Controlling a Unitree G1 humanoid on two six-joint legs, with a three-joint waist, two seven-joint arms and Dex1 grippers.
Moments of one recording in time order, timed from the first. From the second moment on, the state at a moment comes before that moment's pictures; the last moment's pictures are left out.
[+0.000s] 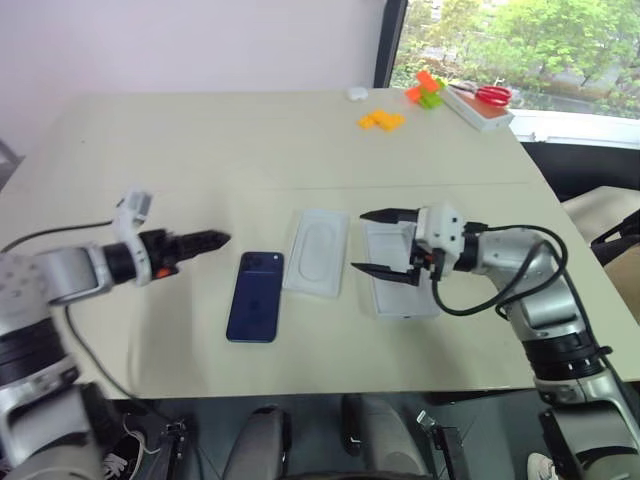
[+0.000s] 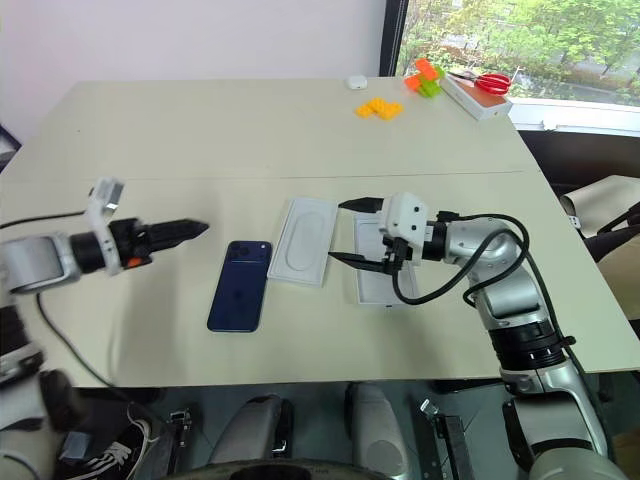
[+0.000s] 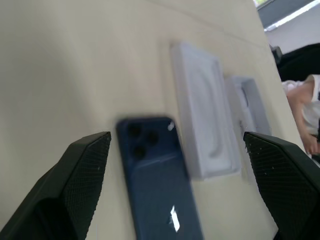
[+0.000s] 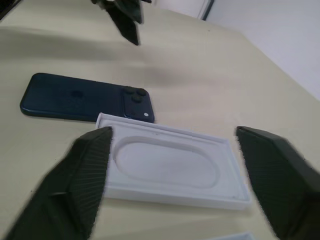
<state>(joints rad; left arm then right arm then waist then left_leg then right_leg) -0.44 0.76 0.55 0.02 -1.11 1.61 -0.40 -0.47 -0.59 0.12 -0.06 0.25 0.01 1.09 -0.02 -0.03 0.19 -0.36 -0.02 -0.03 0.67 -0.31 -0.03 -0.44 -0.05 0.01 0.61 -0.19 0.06</state>
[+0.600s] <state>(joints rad) -0.33 0.73 0.45 0.02 -1.30 1.61 -0.25 -0.46 -0.54 0.49 0.12 -0.29 -0.64 0.98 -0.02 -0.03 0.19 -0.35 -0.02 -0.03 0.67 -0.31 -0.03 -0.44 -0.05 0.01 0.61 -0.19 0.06</state>
